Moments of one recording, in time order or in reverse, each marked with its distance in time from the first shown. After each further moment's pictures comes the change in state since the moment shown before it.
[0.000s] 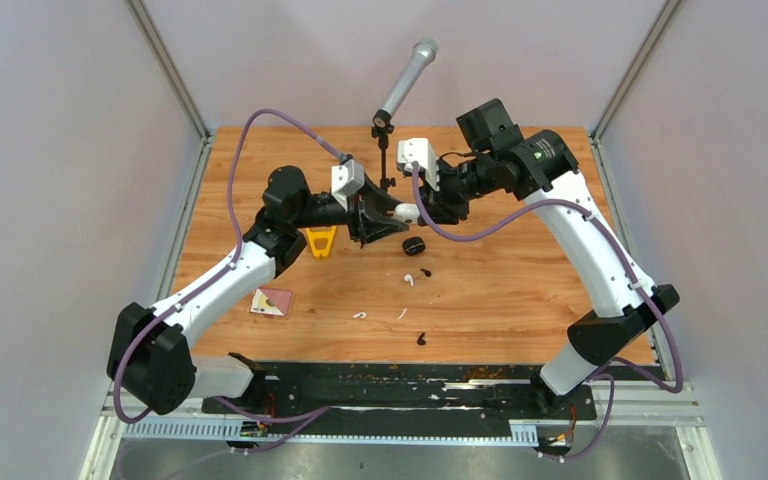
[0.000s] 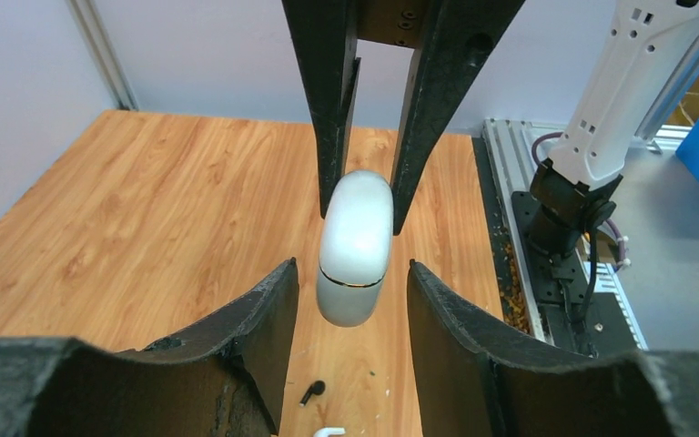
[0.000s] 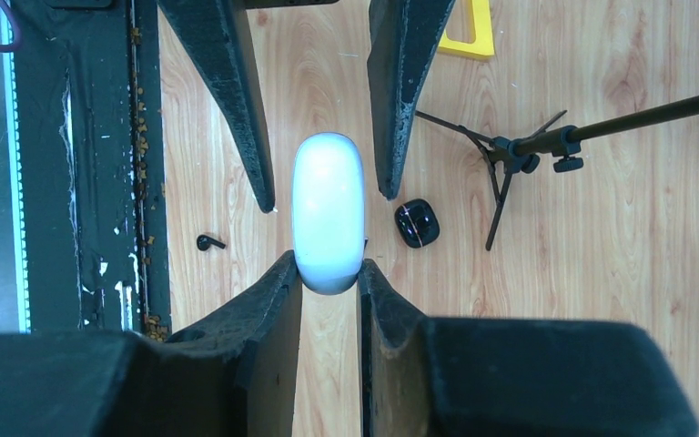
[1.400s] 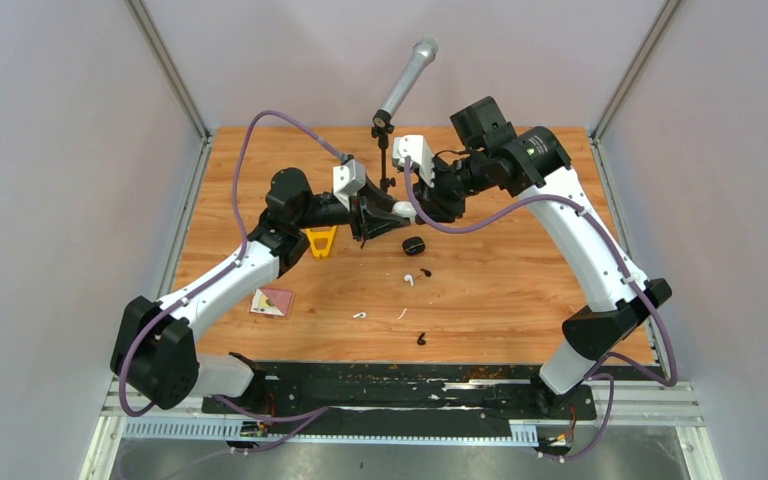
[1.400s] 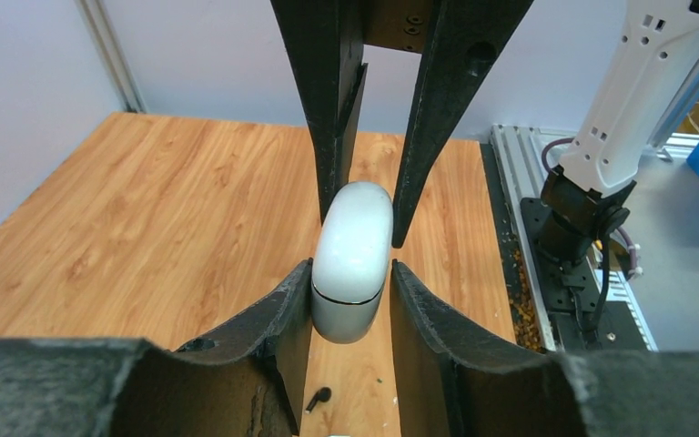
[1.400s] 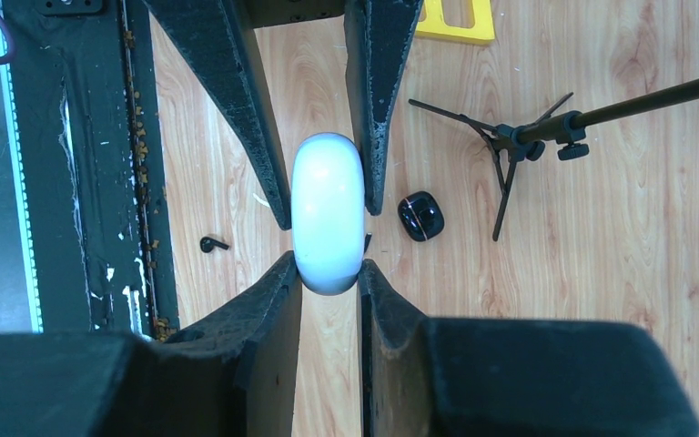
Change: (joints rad) left arm -0.001 0.029 -0.020 0.073 -0.009 -0.017; right arm 0.009 0.037 0.033 -0.010 0.034 0.053
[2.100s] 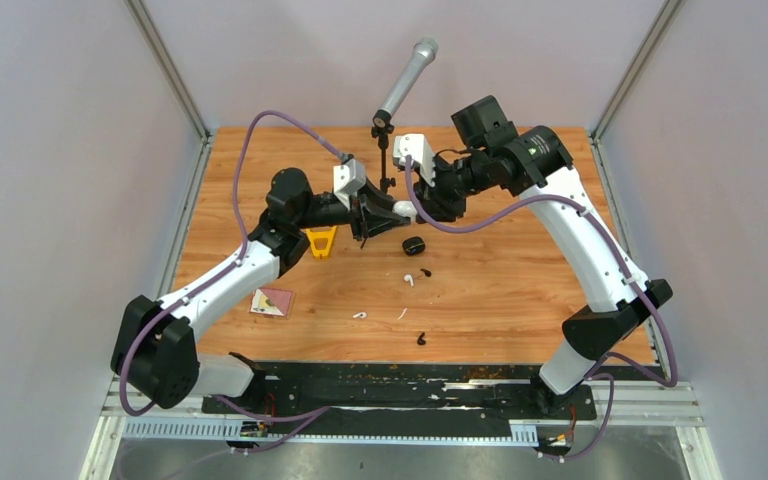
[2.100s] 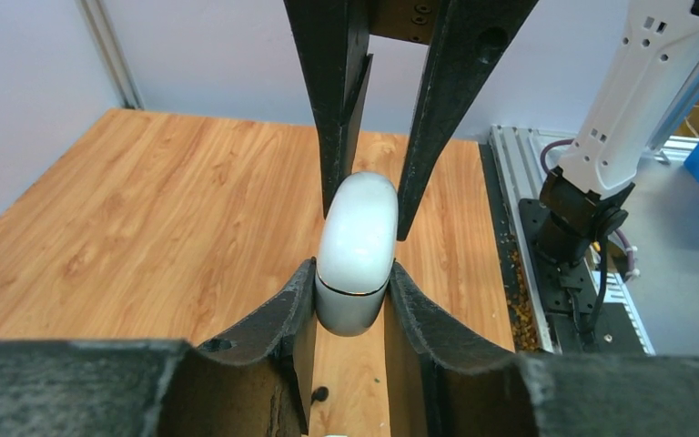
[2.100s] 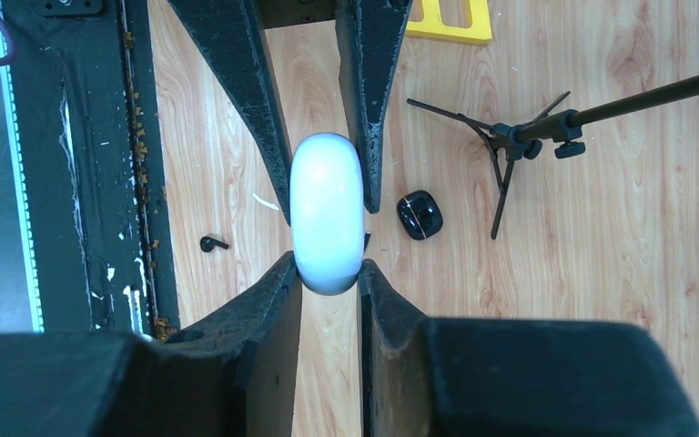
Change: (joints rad) left arm 0.000 0.002 -0.002 0.003 -0.007 -0.008; right arm 0.000 0.000 0.012 -0.005 0.005 0.003
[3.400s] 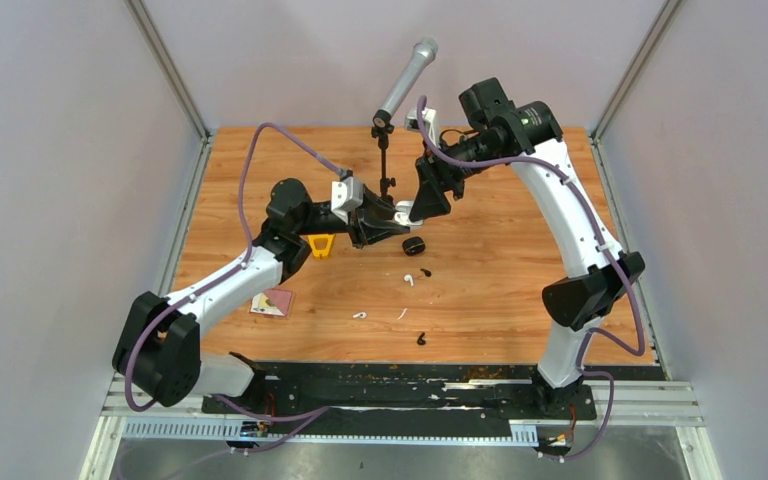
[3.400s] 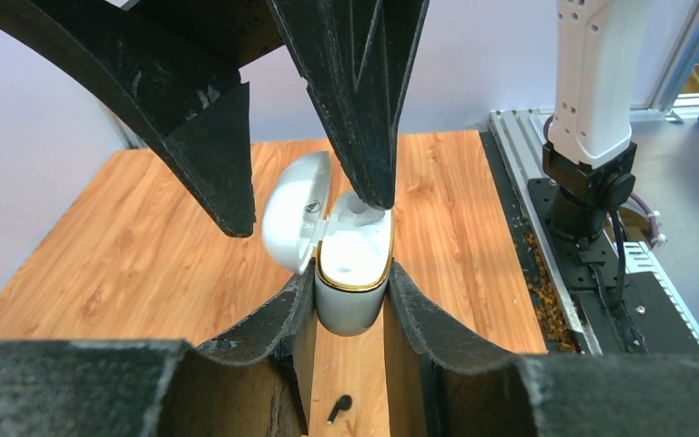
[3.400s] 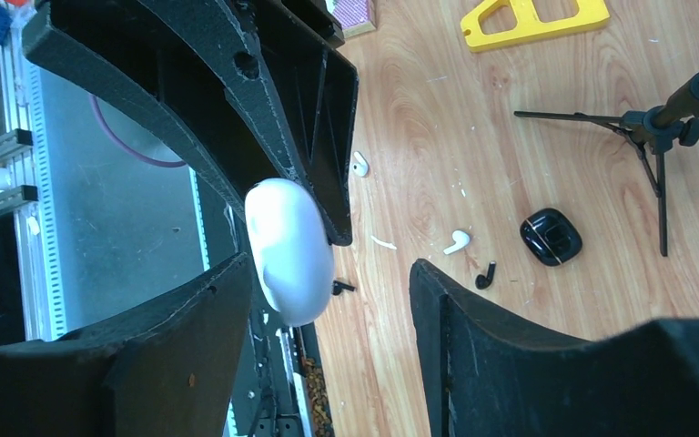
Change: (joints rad) left arm 0.000 0.013 -0.080 0.161 0.067 0.073; right arm -0.142 0.185 0.166 -0.113 -0.294 0.256
